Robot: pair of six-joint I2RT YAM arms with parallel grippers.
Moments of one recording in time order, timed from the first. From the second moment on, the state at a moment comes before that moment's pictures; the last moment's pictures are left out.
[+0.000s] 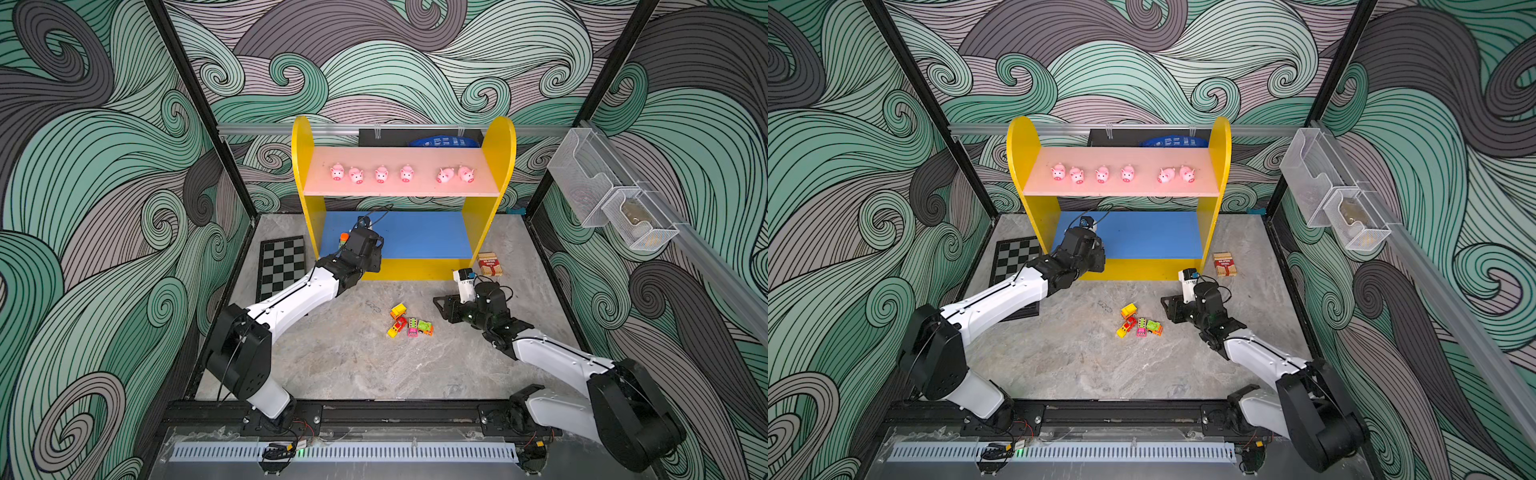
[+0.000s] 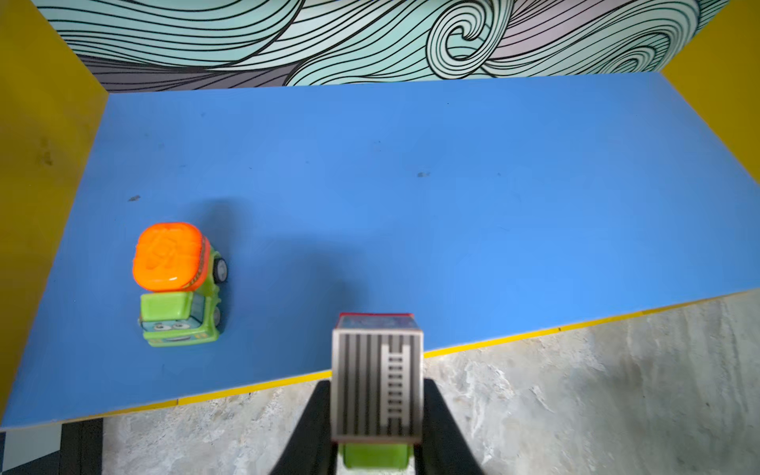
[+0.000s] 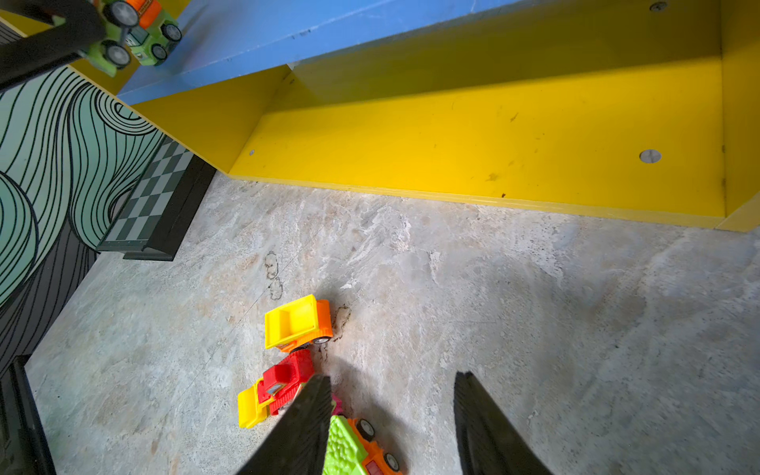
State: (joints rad) left arm -0.58 1.59 1.23 -0.31 -0.31 -0.32; right arm 0.40 1.20 0.42 0.18 -0.23 0.38
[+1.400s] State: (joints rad) left arm -0.49 1.79 1.38 -0.29 -0.32 -0.27; right arm 0.40 1.21 0.42 0.18 -0.25 0.38
